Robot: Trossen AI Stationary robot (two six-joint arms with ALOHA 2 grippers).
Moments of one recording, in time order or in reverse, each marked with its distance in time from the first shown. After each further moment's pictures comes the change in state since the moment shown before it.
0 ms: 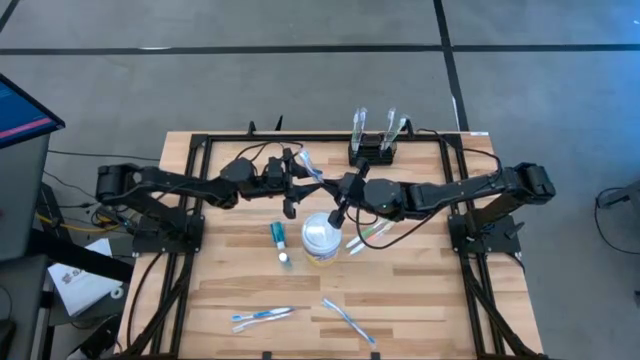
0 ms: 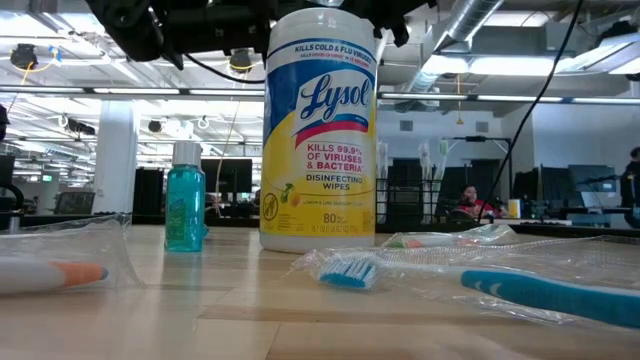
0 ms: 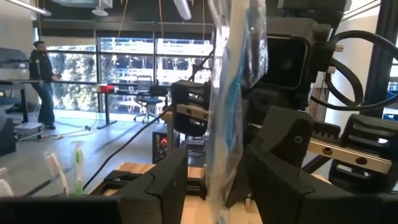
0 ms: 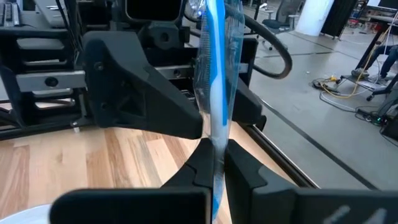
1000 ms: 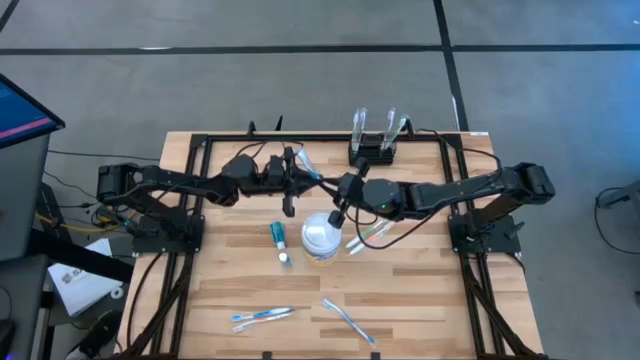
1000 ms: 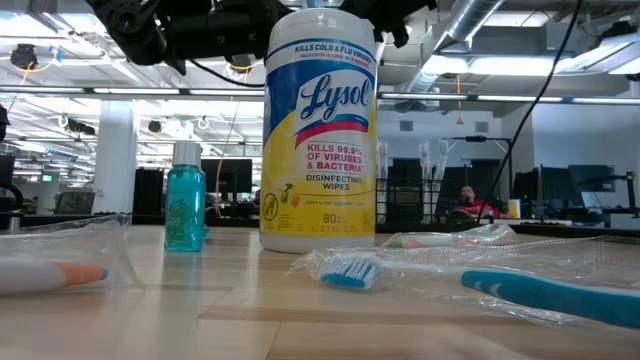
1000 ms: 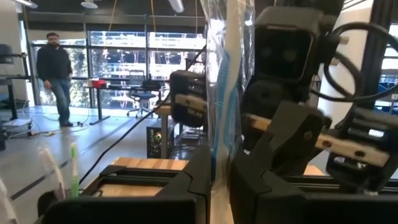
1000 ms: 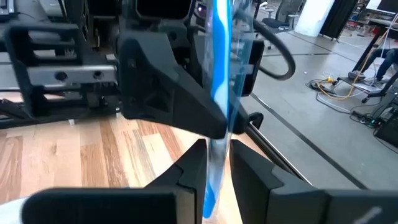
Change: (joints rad) left arm 0.036 0.005 0.000 -0.025 0.071 0.001; right arm -0.004 0.003 0.000 -0.013 0.003 -0.027
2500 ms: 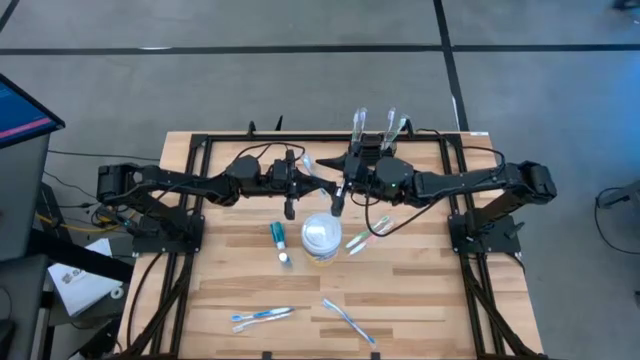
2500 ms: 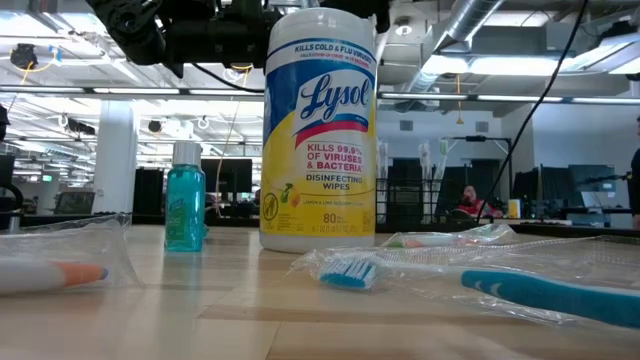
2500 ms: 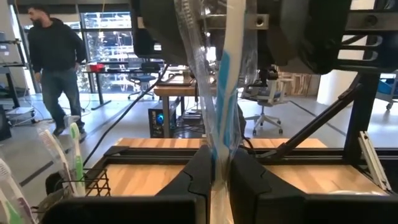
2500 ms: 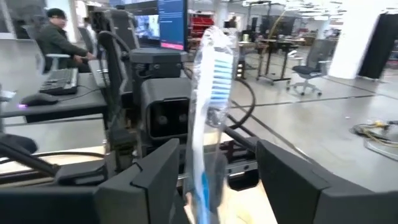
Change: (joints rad) left arm -0.002 0.000 0.000 -0.096 0.009 0.064; right arm -0.101 -0.024 0.000 0.239 -0.263 -0.044
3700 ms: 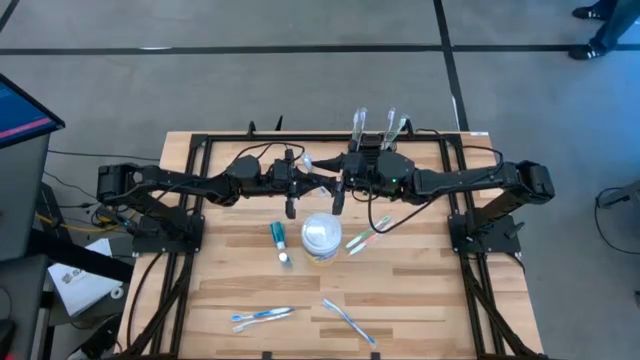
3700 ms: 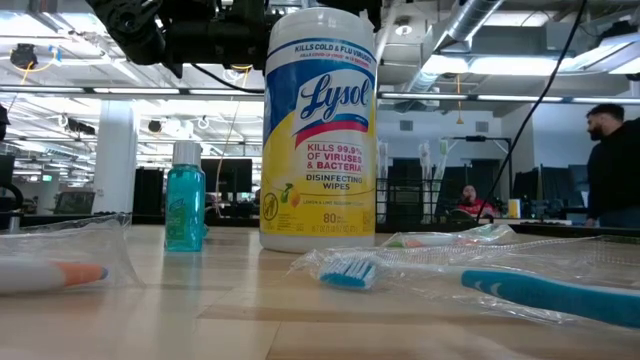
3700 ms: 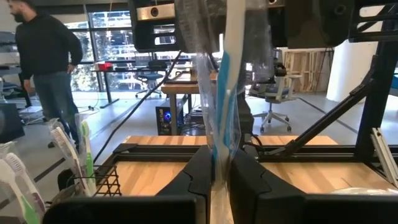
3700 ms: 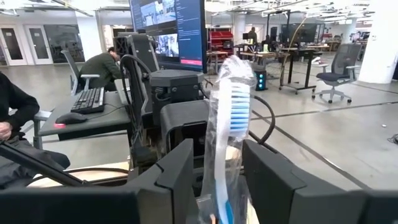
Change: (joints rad) left arm 0.000 0.000 0.000 -0.011 -0.031 0.015; right arm -0.035 0.012 0.000 0.074 -0.115 0.053
